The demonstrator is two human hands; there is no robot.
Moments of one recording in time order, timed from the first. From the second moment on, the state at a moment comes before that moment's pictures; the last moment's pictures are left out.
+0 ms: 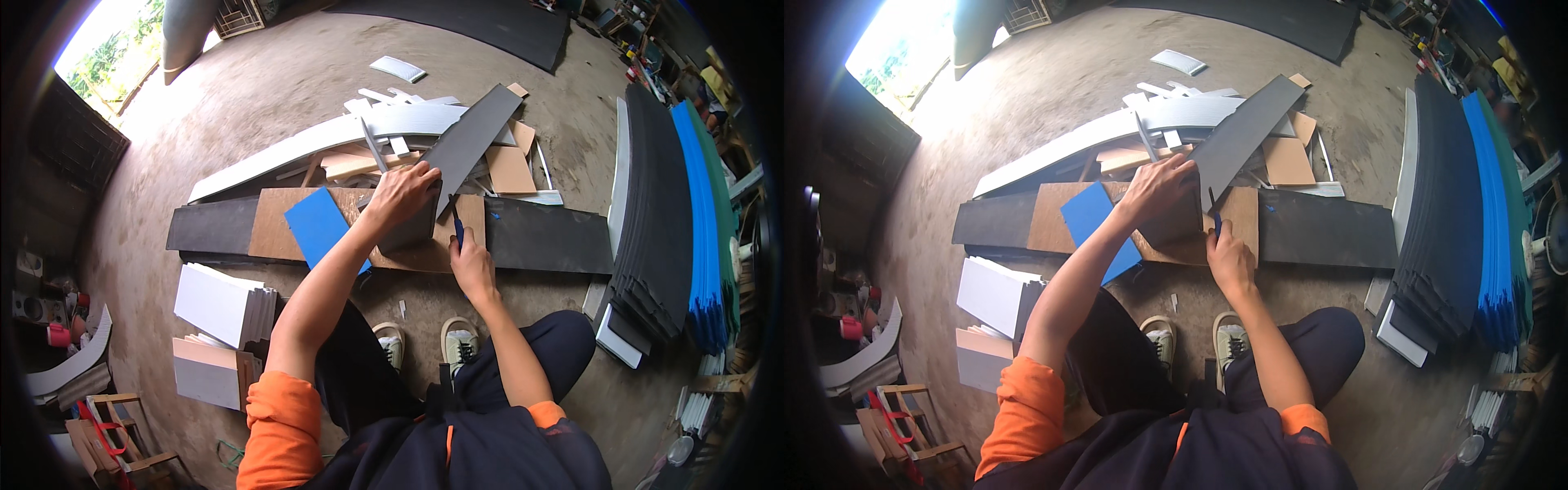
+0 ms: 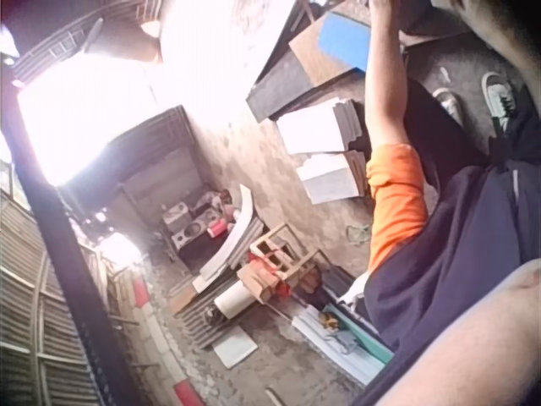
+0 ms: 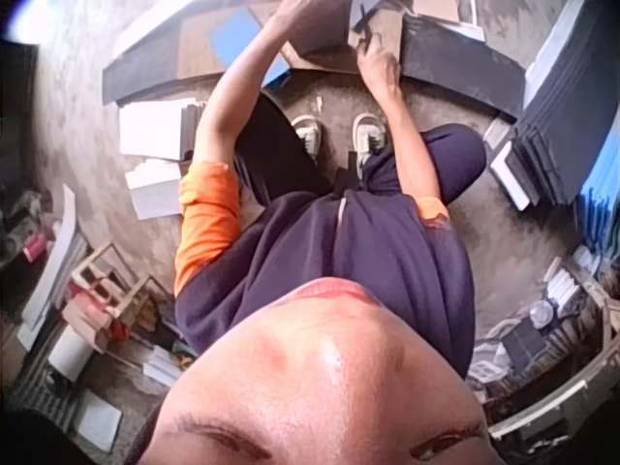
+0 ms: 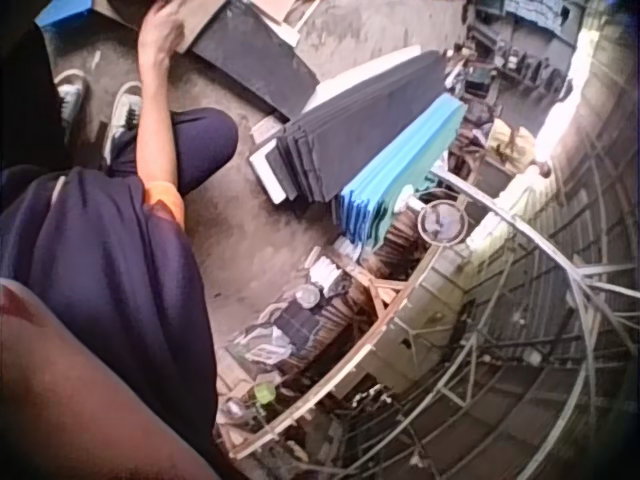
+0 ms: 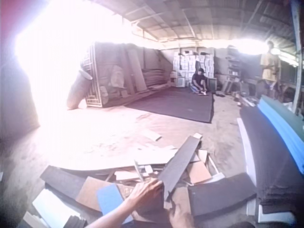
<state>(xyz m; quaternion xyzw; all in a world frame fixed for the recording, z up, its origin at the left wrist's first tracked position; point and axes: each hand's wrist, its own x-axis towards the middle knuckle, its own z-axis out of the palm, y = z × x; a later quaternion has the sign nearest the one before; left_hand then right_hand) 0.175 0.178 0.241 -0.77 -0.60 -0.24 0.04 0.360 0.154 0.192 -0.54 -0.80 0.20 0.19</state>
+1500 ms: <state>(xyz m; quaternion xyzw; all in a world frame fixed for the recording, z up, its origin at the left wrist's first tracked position) 0.193 0.188 0.235 -0.83 -0.52 -0.19 -0.02 0.370 0.141 0.162 -0.52 -0.81 0.20 0.17</state>
